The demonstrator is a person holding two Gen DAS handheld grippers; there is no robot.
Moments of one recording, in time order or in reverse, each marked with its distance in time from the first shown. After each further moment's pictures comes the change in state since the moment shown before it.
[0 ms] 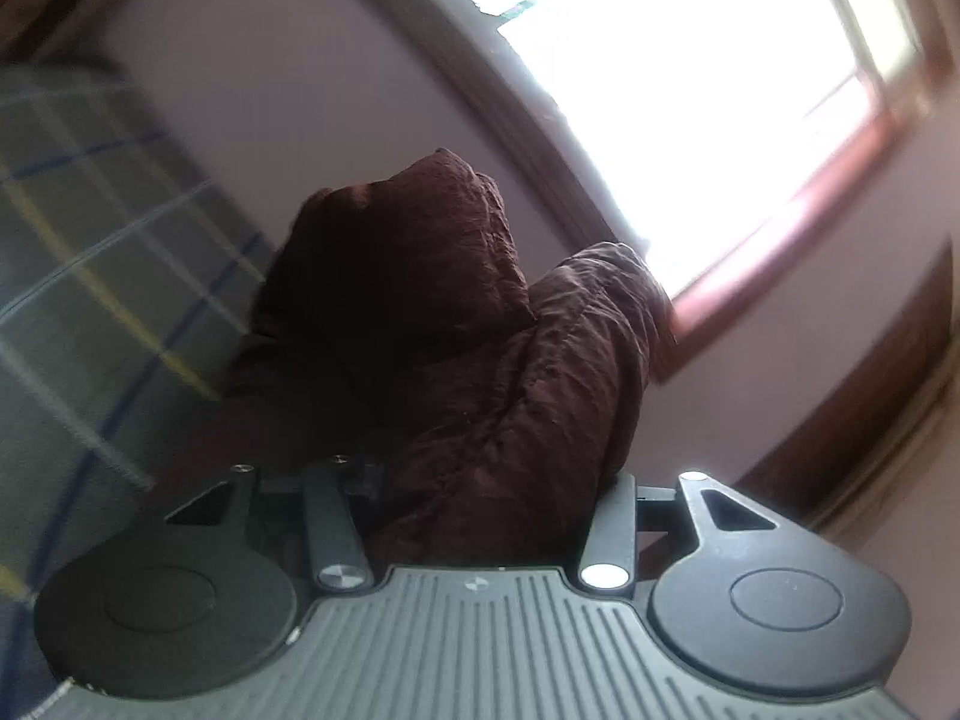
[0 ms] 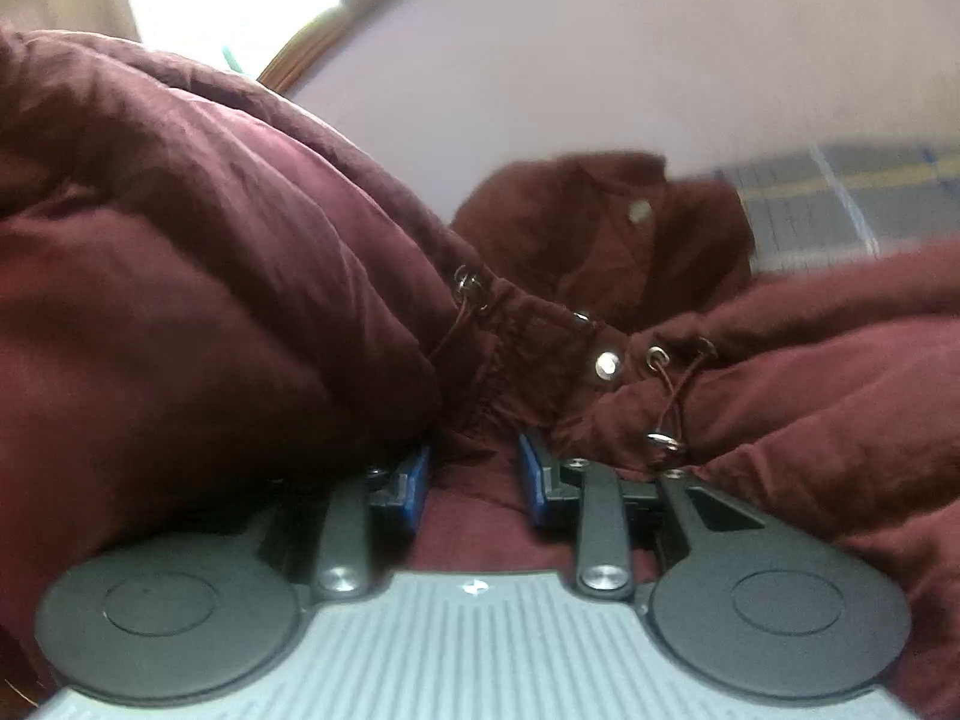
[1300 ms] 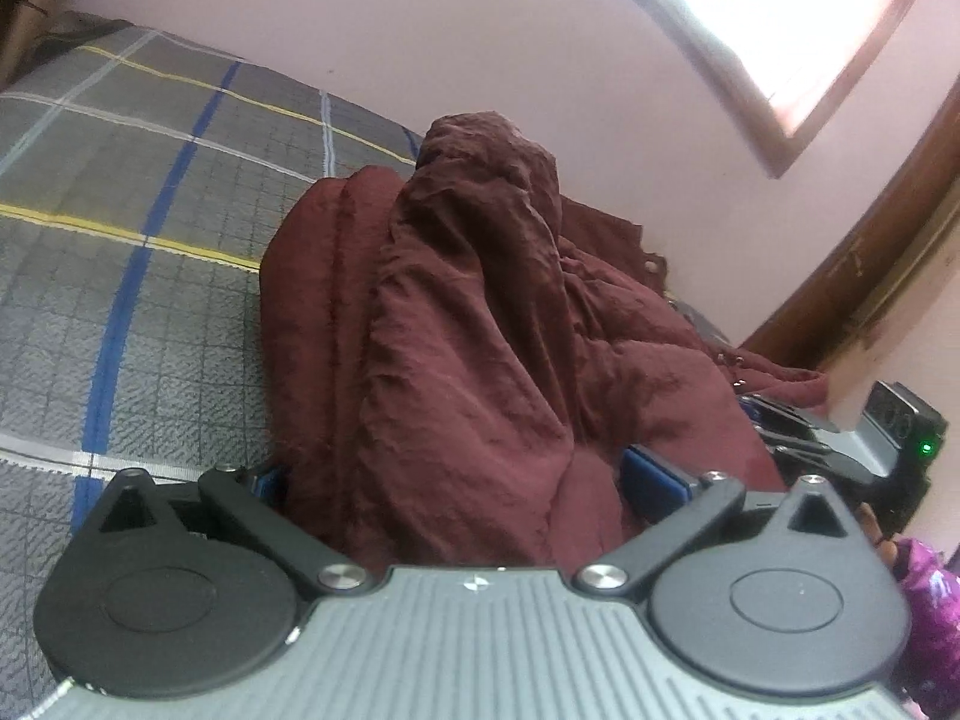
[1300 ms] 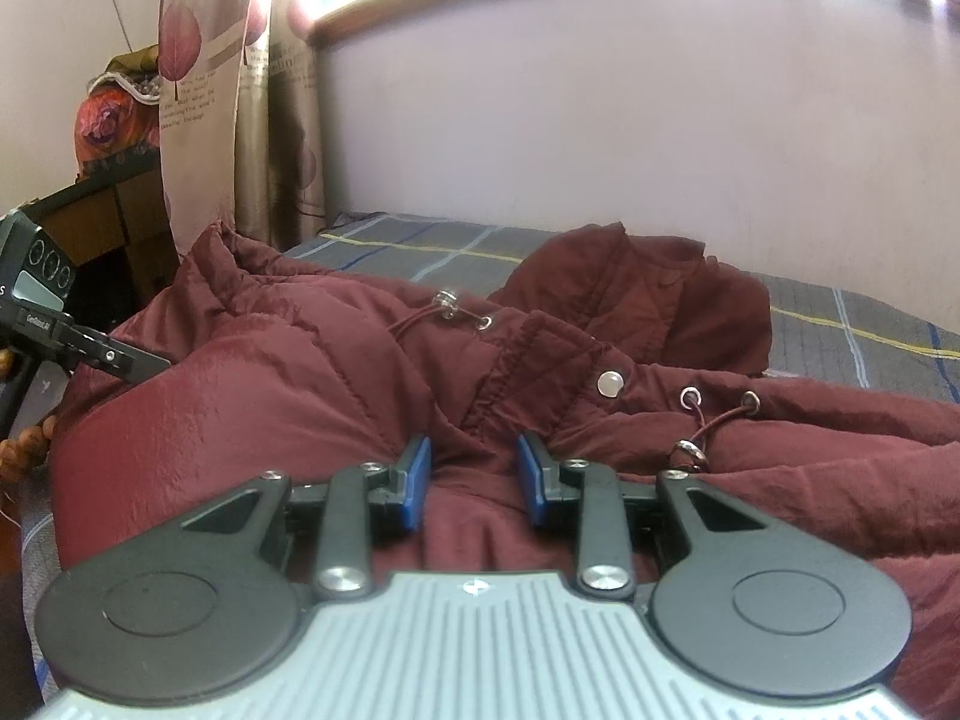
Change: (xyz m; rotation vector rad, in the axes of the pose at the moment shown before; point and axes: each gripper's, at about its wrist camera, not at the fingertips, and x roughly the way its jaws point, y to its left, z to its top) left arm 0.023 0.222 0.120 0.265 0.451 0.060; right arm 0.004 0.049 -0.016 -0.412 -0.010 -0.155
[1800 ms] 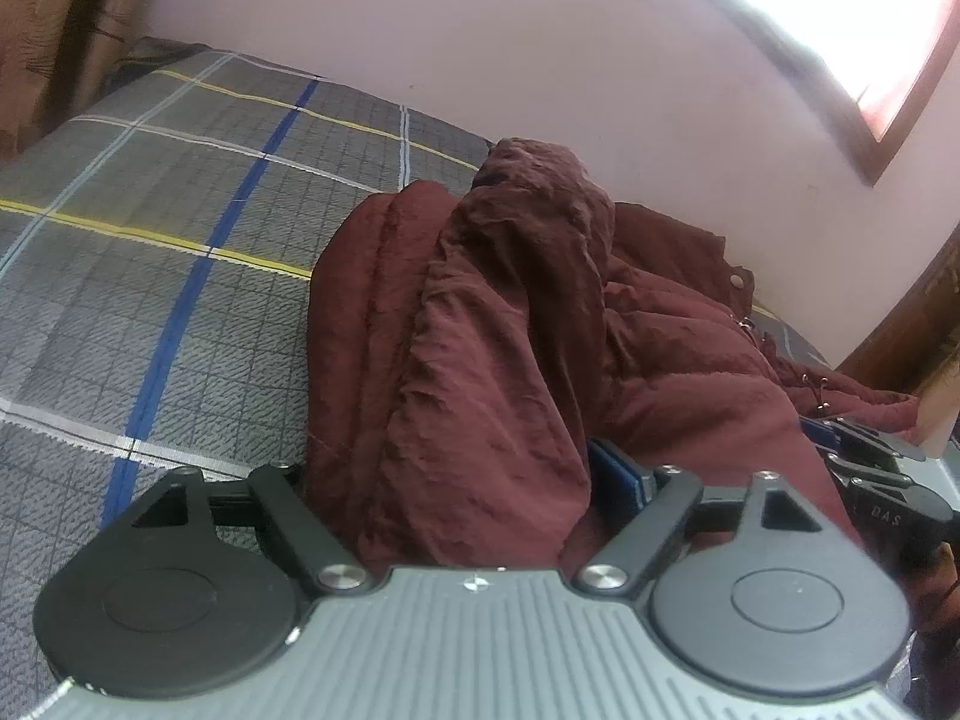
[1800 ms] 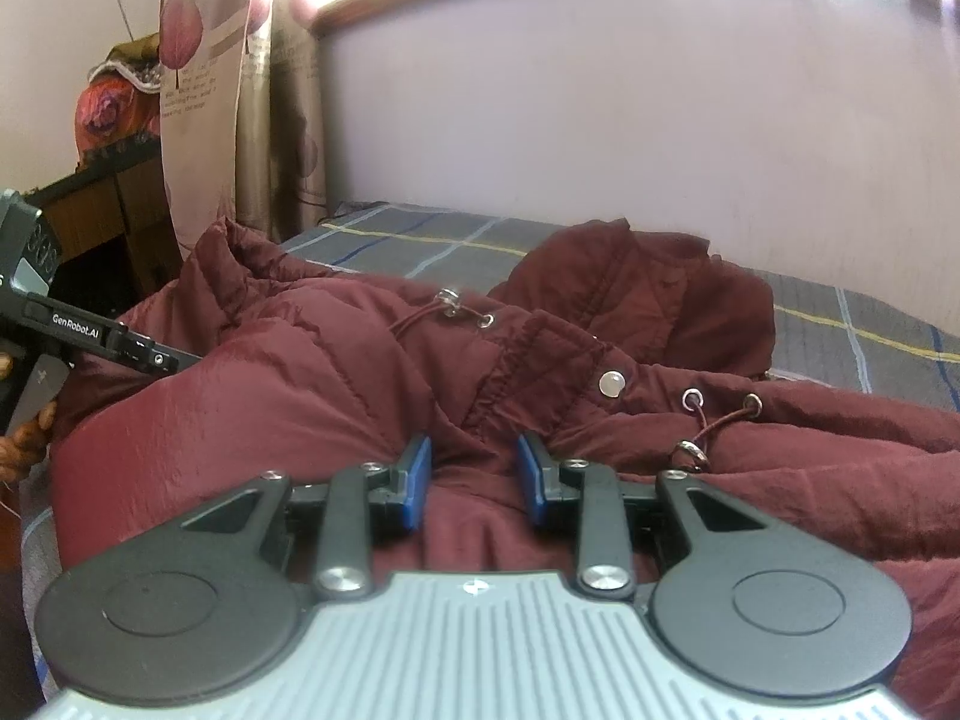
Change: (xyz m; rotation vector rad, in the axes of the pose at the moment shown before) left arm 0.008 -0.028 0.001 -0.035 -0.028 0.247; right arm 0.002 0.001 0.005 -0.003 0.023 -0.001
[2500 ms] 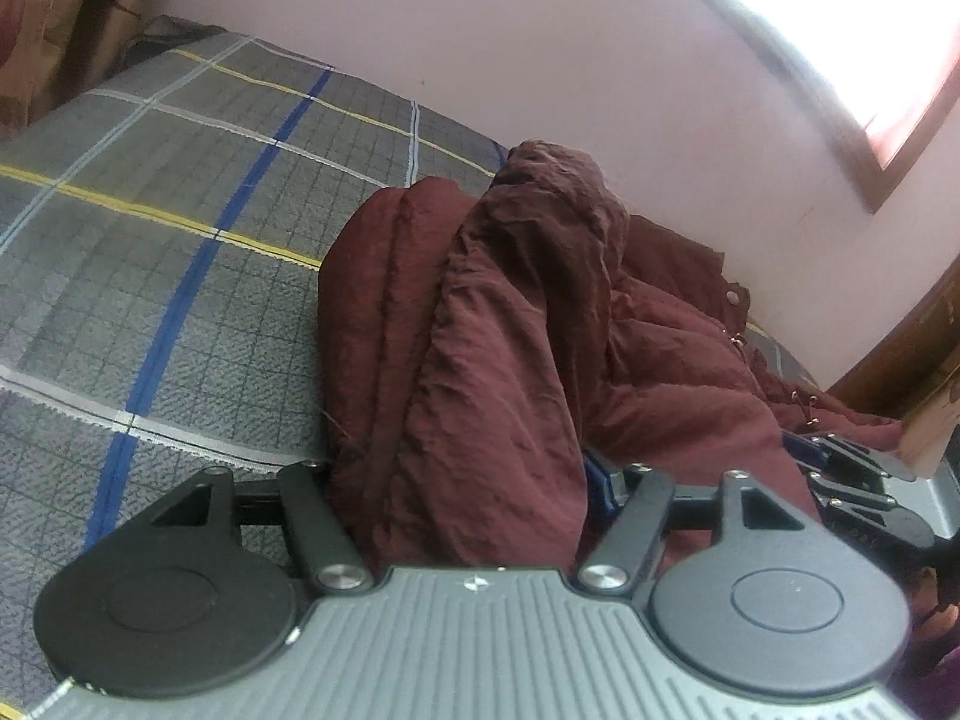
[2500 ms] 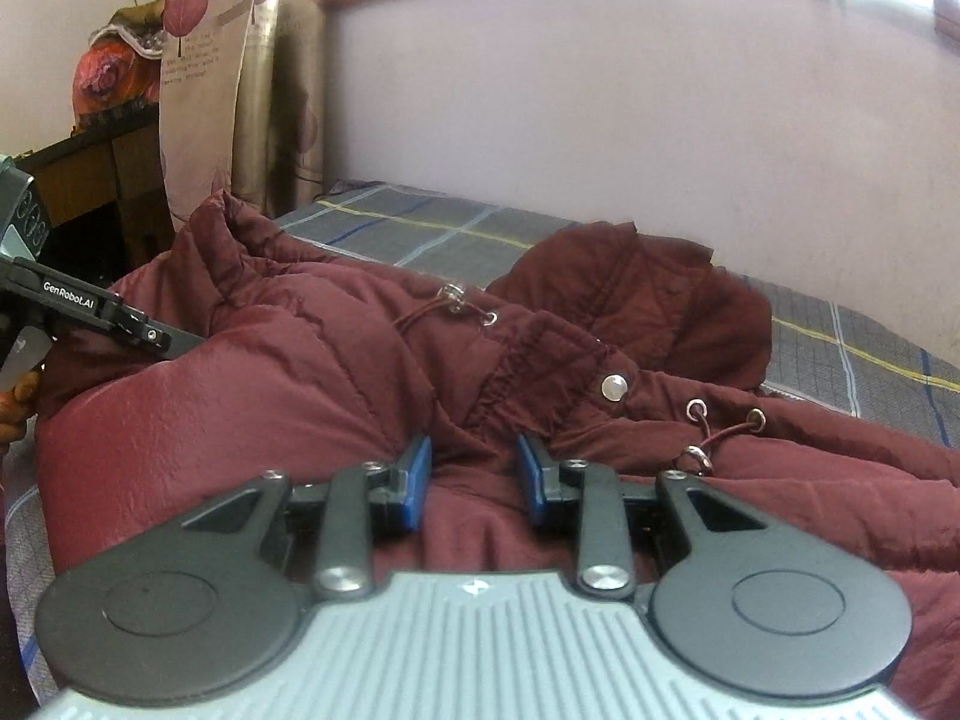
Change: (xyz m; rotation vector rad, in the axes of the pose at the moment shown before) left arm -0.006 0.002 -0.003 -0.058 0.003 -0.013; right arm 0.002 0.008 0.004 -0.066 0.038 -0.034
